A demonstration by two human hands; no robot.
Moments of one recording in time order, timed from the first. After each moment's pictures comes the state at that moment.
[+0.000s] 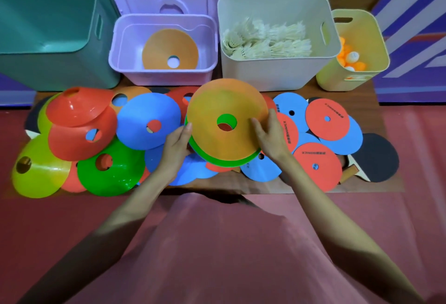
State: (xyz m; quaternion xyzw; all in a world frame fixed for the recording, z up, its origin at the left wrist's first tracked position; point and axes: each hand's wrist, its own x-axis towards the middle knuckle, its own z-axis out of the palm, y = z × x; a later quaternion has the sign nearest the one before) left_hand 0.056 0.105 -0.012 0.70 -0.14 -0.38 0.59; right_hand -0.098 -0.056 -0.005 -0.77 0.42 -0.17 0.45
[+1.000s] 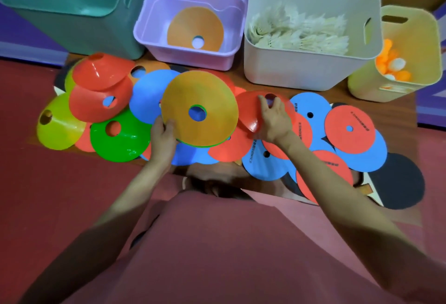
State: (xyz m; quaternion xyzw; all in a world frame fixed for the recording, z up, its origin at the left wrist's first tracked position) left_hand 0.051 0.133 -0.039 0.80 -0.04 -0.17 0.57; right_hand -0.077 -0.117 -0.072 -0.94 0.28 0.07 0.17
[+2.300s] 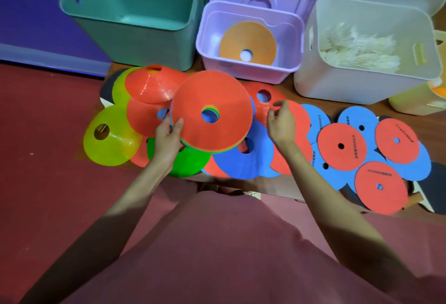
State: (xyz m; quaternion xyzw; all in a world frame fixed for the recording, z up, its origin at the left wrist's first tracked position) left_hand 0.196 0.251 -0.025 0.73 -0.04 -0.26 0.63; right_hand 0.065 0.027 -0.042 -0.79 0.48 -0.13 0.36
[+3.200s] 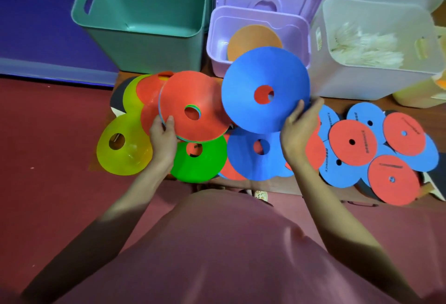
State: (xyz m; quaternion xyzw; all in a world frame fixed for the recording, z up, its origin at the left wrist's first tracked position) left_hand 0.256 0.287 -0.049 0.76 -0.03 -0.20 0.62; right_hand 0.080 0.082 0.007 -0.68 0.49 -0.41 0.36
